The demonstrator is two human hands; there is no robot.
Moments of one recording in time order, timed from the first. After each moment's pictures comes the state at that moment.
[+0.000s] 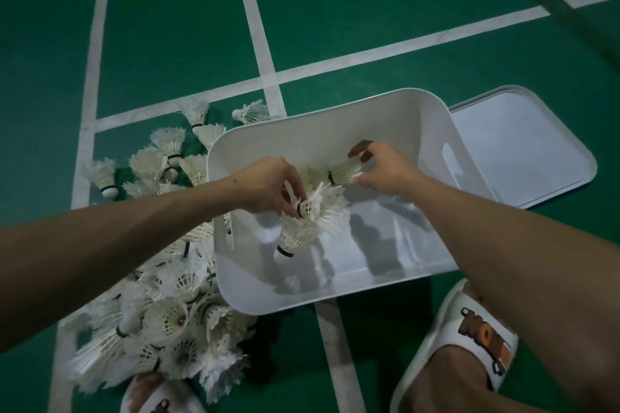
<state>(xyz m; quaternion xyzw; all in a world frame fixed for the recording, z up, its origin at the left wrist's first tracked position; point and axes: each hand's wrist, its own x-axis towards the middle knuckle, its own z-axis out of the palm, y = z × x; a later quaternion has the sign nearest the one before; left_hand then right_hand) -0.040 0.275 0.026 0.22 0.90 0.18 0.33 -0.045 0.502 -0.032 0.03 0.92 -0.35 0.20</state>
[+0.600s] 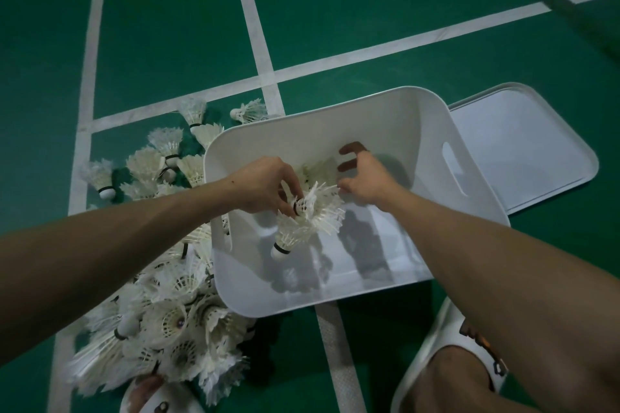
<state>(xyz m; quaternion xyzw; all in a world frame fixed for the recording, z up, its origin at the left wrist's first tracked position) -0.044 0.272 0.016 0.20 0.91 0.17 0.33 -0.038 0.476 -0.061 0.08 0.84 -0.49 0.20</state>
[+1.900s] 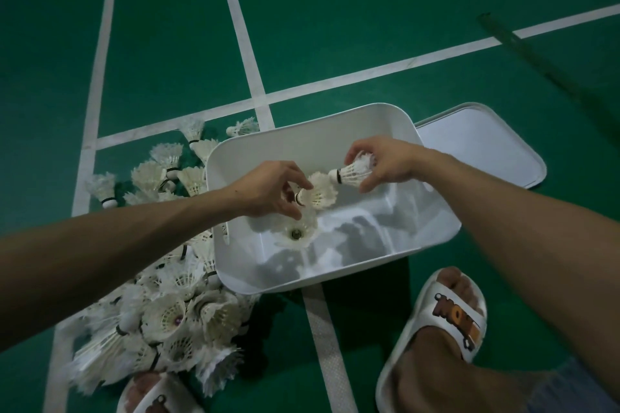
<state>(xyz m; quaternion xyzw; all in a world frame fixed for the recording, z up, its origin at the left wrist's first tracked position) -0.013 0.292 0.053 0.27 0.91 0.18 0.25 -0.029 0.532 0.049 -0.07 0.91 -0.31 0.28</state>
